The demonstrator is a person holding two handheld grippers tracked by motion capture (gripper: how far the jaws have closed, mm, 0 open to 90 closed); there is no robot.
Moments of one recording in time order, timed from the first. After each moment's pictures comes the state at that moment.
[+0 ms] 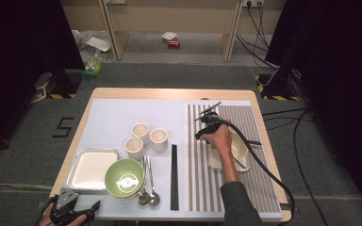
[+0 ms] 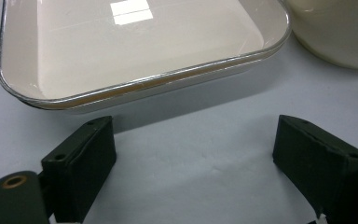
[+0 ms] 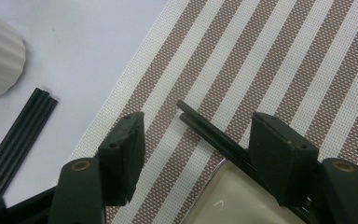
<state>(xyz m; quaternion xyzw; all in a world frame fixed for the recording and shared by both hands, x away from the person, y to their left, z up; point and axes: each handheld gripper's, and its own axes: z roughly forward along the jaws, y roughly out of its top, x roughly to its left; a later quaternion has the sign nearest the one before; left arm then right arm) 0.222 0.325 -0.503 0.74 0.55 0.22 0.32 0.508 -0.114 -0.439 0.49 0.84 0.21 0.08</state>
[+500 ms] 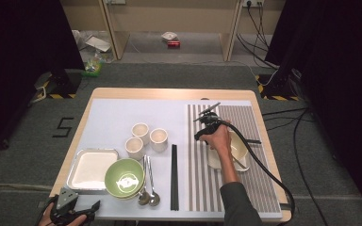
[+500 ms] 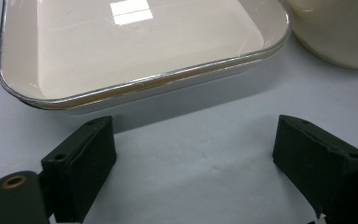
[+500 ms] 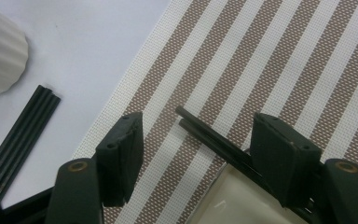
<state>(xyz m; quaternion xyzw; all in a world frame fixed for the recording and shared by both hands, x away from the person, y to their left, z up) 0.223 0.325 -0.503 0.74 0.55 0.22 0.32 0.506 -0.112 -0.440 0.49 0.84 0.21 0.08</state>
